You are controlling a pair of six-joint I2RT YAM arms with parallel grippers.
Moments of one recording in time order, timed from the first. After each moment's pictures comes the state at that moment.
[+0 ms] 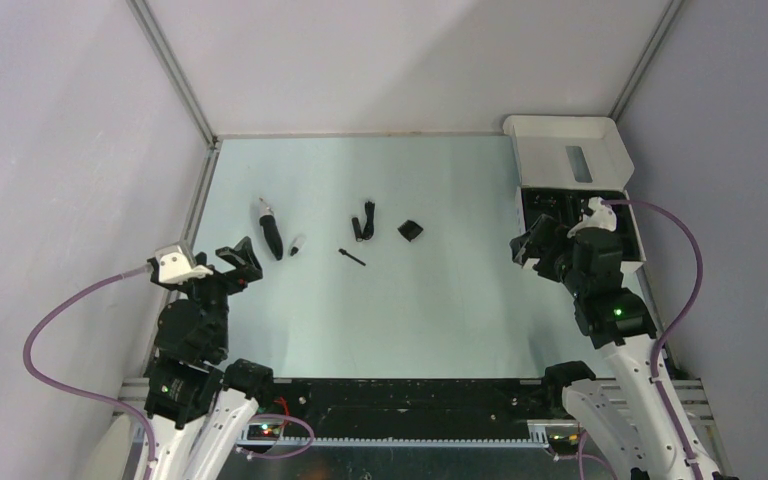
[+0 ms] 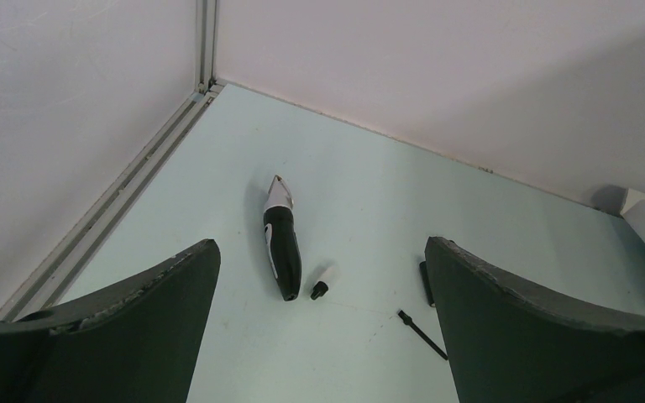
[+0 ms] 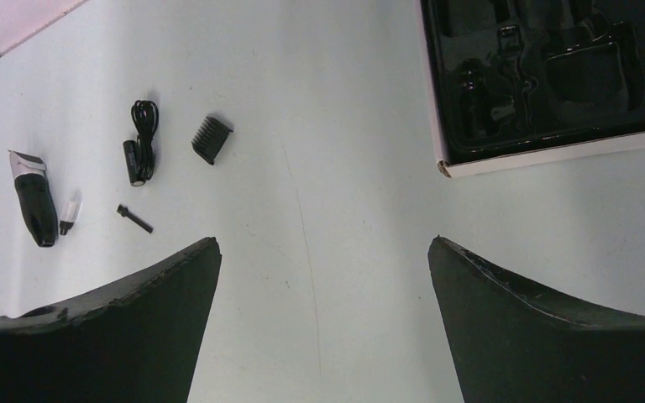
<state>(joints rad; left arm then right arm) -0.30 0.21 0.65 -0.40 -0.49 -0.25 0.19 0.67 0.76 -0.56 0.06 0.52</state>
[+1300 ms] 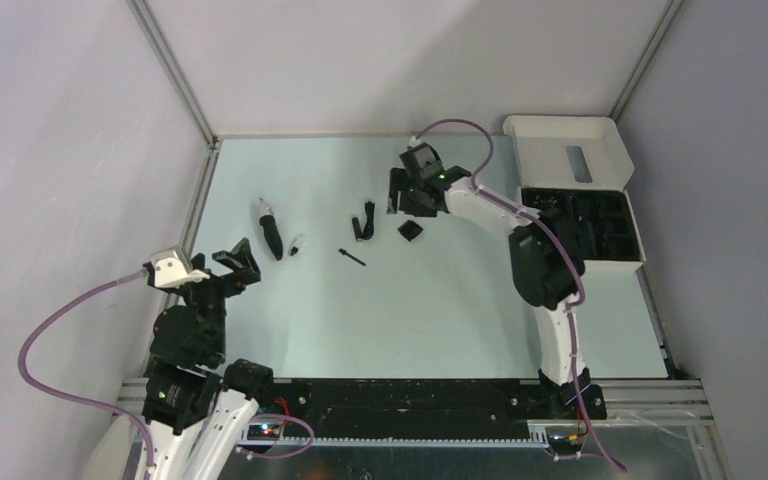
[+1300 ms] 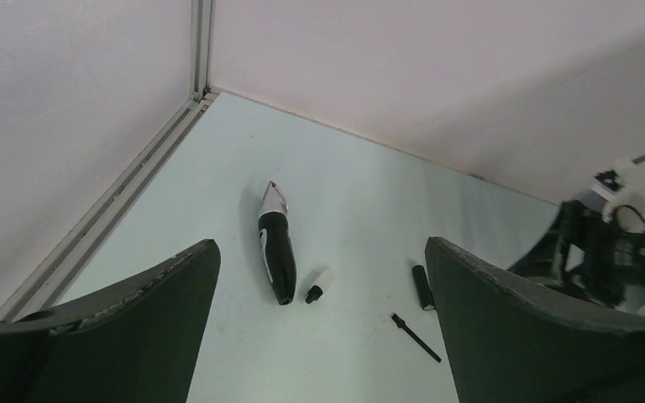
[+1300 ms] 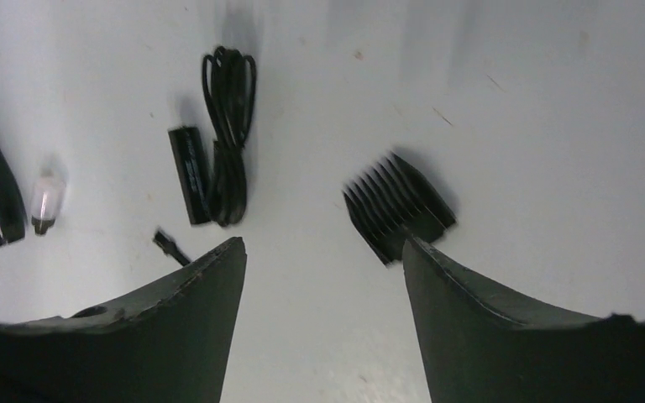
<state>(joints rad) -0.30 0.18 0.66 -0.41 -0.48 -0.25 0.59 2.03 1.65 -0.48 0.04 0.57</state>
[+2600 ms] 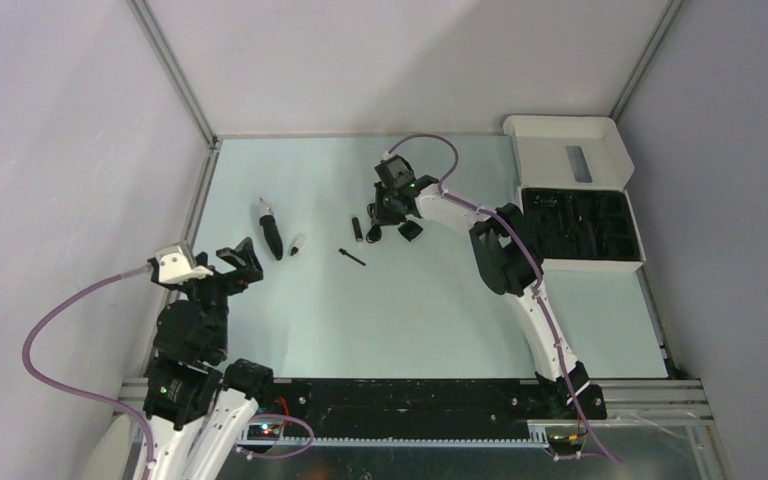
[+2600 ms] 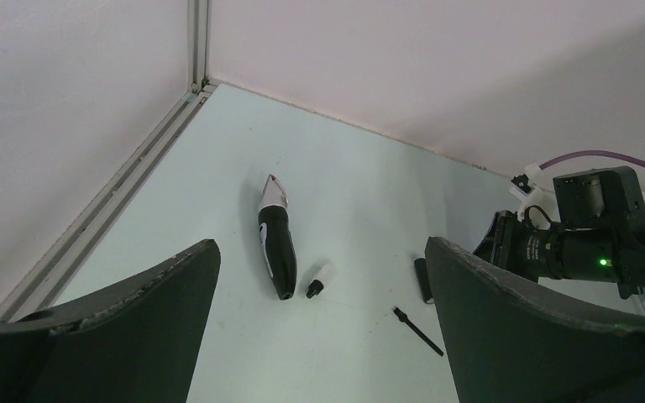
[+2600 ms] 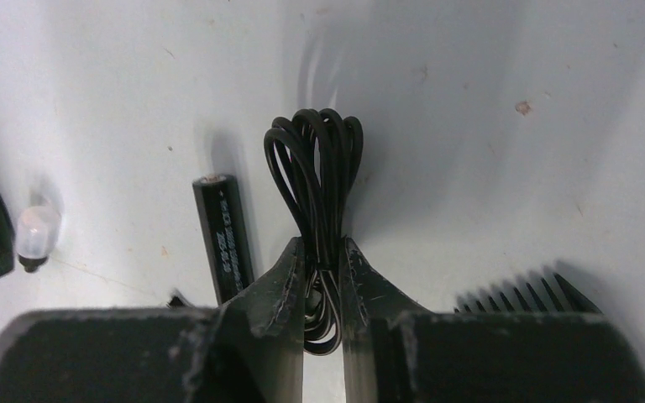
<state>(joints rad) -0.31 0.20 0.66 -0.41 -0.48 -0.25 0.66 2.39 1.95 -0.44 -0.05 0.62</state>
